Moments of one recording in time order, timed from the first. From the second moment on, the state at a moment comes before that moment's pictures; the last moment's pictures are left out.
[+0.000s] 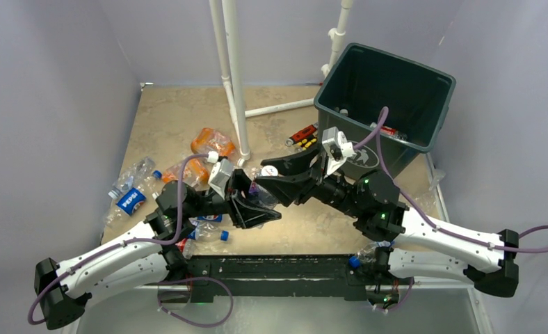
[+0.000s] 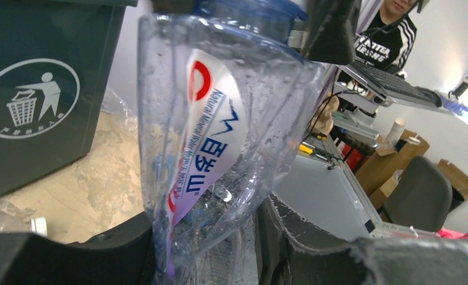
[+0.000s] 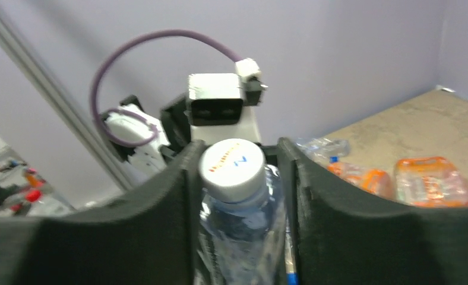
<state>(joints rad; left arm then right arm) -0.93 0.75 0.59 0.47 0.59 -0.53 1.18 0.94 0.92 0.44 0.00 0.33</state>
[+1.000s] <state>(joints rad) -0.94 0.19 0.56 -0.05 -0.41 -0.62 1.17 0.90 1.43 0.57 1.05 -0.64</state>
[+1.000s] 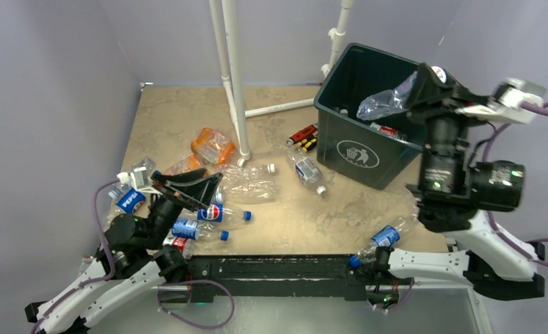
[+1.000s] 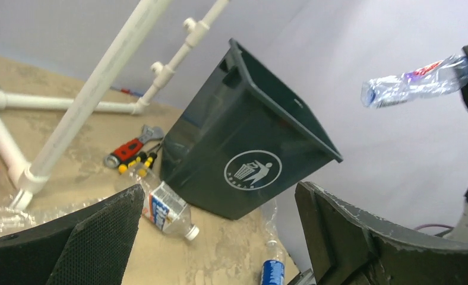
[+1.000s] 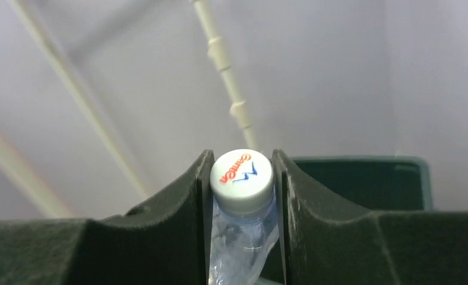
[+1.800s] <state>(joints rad) -0.94 0.36 0.44 -0.10 -0.42 -0.85 0.17 1.46 1.64 -0.19 0.72 0.06</state>
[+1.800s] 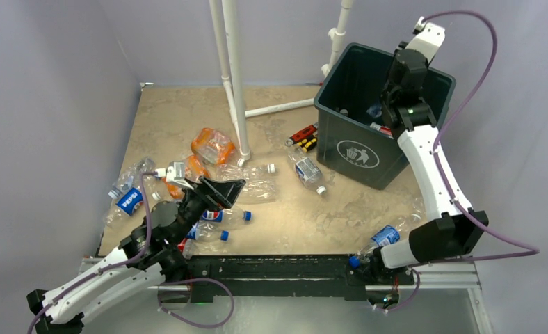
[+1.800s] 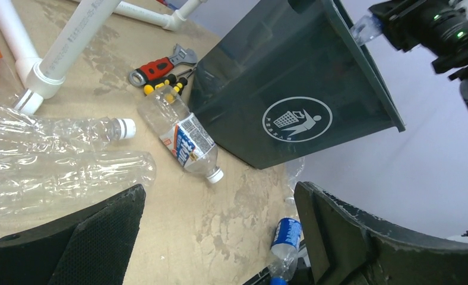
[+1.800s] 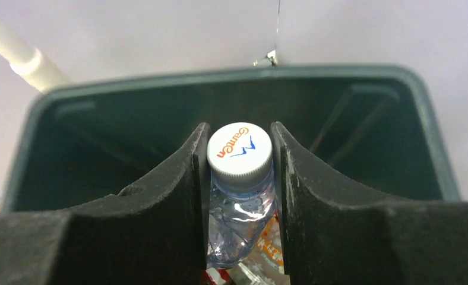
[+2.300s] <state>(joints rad) -0.94 0.39 0.44 -0.16 -0.43 -0.86 0.15 1.36 1.40 -0.14 0.57 0.23</state>
